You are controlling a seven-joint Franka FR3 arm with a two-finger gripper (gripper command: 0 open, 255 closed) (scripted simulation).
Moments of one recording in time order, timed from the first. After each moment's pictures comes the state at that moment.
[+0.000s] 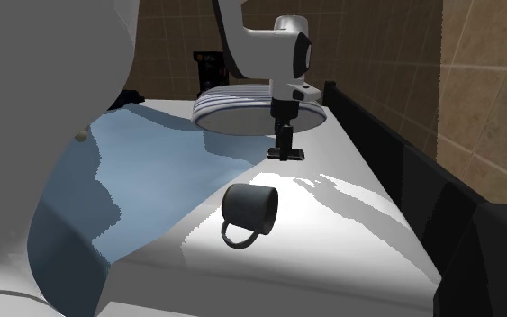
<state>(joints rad) -0.12 0.37 0.12 -1.85 -0.02 2.24 1.25</state>
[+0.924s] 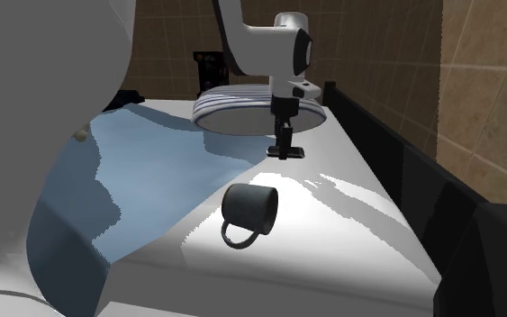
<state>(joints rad) -0.12 0.36 0.12 -1.84 -0.02 2.22 1.25</state>
